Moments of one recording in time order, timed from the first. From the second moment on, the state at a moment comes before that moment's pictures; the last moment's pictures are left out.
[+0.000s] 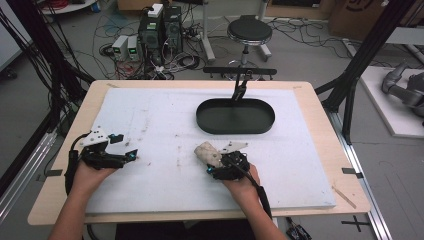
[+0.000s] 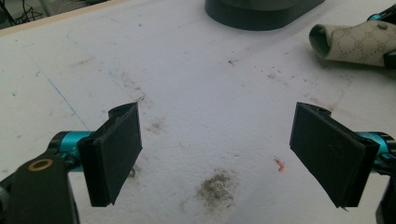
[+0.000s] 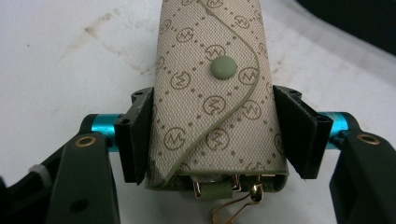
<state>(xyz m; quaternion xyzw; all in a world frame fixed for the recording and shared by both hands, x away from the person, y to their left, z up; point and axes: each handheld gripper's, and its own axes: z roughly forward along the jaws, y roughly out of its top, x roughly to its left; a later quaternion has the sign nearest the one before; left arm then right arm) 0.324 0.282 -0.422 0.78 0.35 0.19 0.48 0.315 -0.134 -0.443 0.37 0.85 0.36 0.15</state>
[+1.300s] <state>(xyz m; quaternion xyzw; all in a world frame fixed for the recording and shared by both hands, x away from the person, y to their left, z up) 0.340 0.254 -0.424 0.79 0.33 0.18 0.48 0.349 -0.218 -0.389 0.37 0.83 0.38 0.20</state>
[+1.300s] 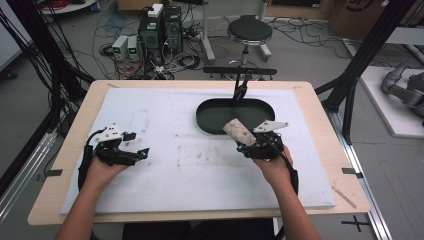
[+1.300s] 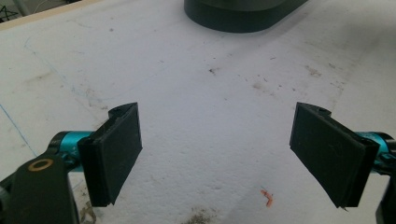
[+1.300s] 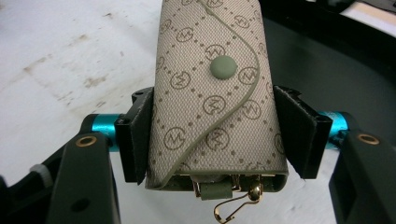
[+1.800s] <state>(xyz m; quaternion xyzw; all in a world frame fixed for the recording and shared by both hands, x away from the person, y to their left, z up) 0.339 0.254 -0.424 0.79 0.33 0.18 0.48 0.400 -0.212 -0.366 0.35 0.84 0.36 0.21</state>
